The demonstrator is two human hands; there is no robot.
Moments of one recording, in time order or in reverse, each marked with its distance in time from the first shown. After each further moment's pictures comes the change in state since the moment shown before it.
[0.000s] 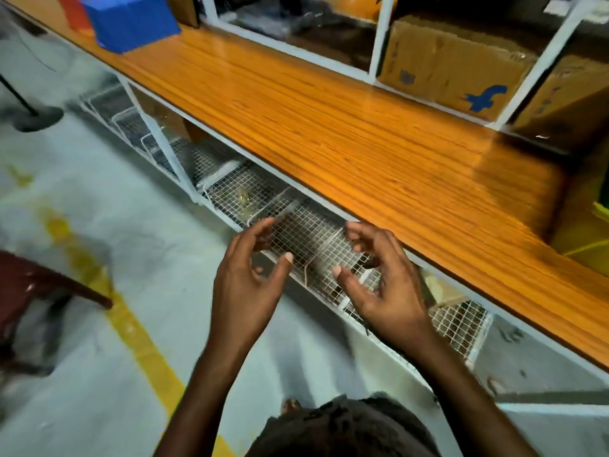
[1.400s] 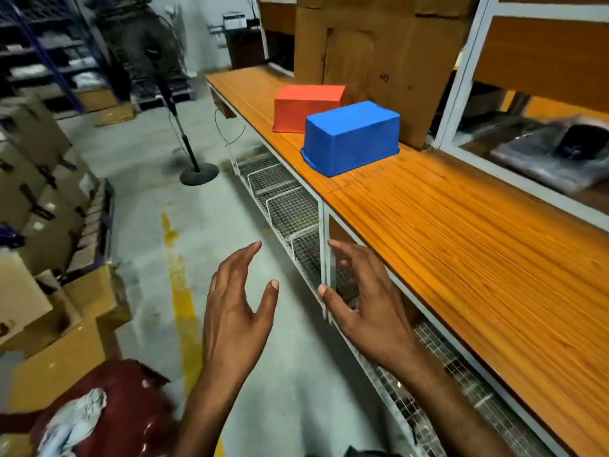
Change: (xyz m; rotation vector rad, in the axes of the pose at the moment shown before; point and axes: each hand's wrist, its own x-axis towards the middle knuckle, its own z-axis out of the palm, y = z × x) left_hand 0.624 -0.332 -0.428 0.350 0.416 0.048; right_hand 0.640 -0.206 0.599 0.094 -0.262 -0.371
